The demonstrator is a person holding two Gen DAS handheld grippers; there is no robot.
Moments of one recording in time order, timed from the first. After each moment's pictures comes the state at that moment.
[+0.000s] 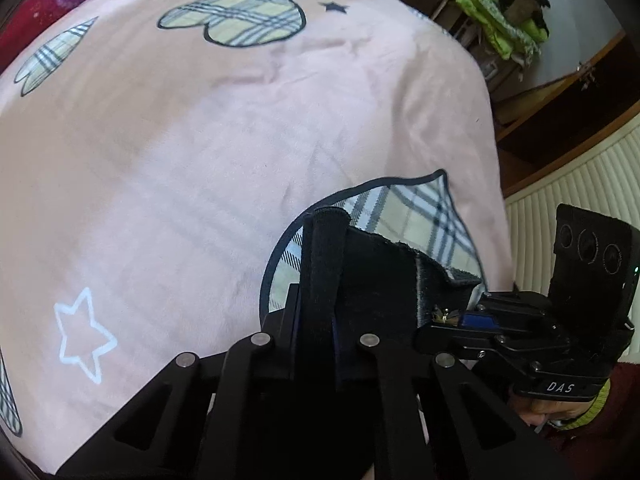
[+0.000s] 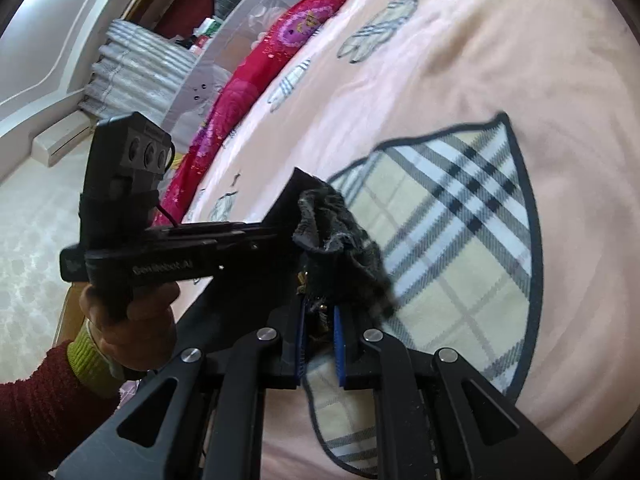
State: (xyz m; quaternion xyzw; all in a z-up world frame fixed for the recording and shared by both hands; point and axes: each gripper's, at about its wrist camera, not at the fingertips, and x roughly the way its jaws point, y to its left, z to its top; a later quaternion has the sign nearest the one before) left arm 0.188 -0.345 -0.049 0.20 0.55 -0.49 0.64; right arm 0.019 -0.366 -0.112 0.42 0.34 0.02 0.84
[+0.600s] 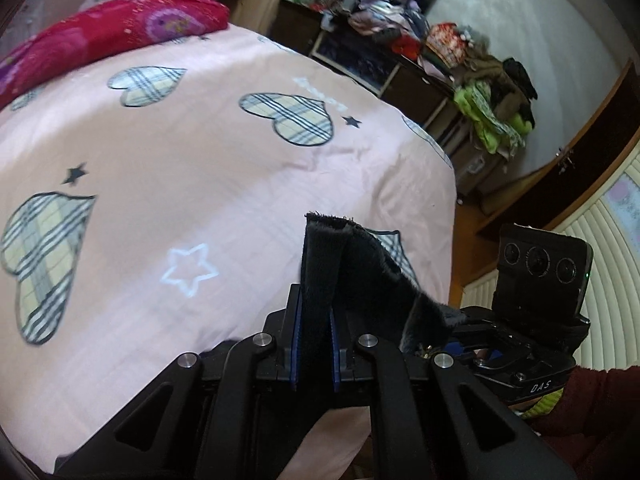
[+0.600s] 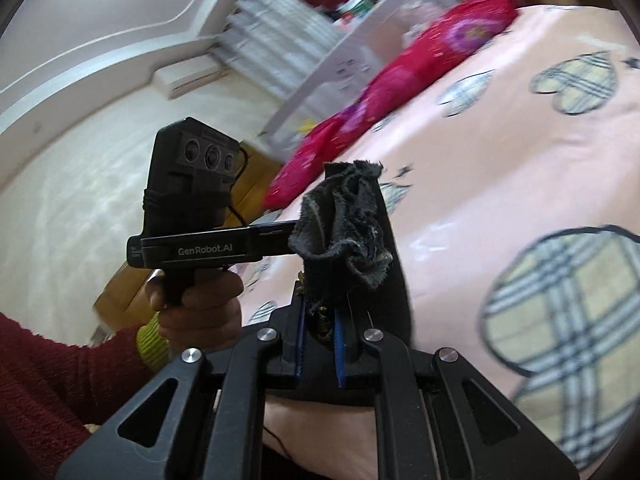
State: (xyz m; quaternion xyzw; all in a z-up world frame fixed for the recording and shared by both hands) left arm 0.183 -0.191 0.066 0.06 0.48 -0.49 0.72; right arm 0.058 -0.279 -0.020 0.35 0.27 0.25 0.86
